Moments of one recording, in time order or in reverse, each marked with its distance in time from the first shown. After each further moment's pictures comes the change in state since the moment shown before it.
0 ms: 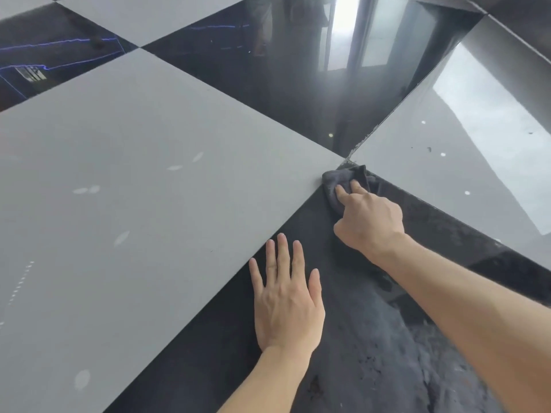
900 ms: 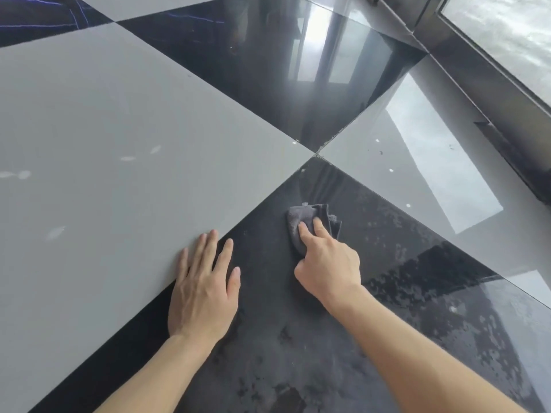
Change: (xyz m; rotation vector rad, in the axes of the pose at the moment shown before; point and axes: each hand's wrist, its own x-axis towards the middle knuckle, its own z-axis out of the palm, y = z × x) left_hand -0.034 -0.084 -0.019 -0.064 0.054 0.092; right_hand -0.106 -0.028 0.021 0.090 -0.034 0.046
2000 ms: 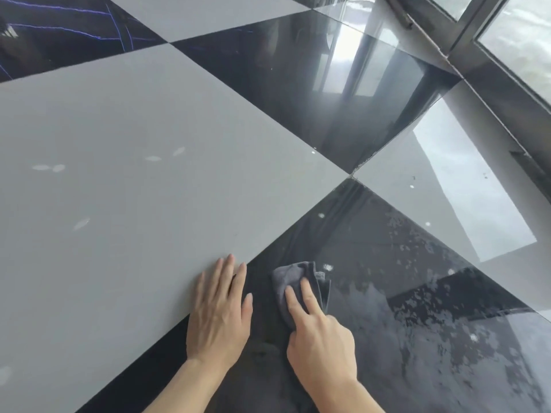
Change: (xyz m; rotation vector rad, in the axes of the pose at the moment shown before) left_hand -0.031 -0.034 -0.018 -0.008 0.022 -0.022; right_hand -0.086 -0.063 0.032 0.006 -0.041 -0.118
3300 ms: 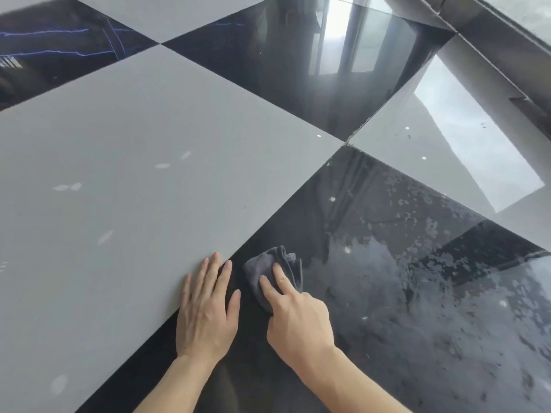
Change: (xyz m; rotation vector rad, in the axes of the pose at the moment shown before) left_hand -0.054 -0.036 -0.009 -0.011 -0.010 -0.017; right_hand -0.034 -0.039 0.007 0.115 -0.127 -0.154
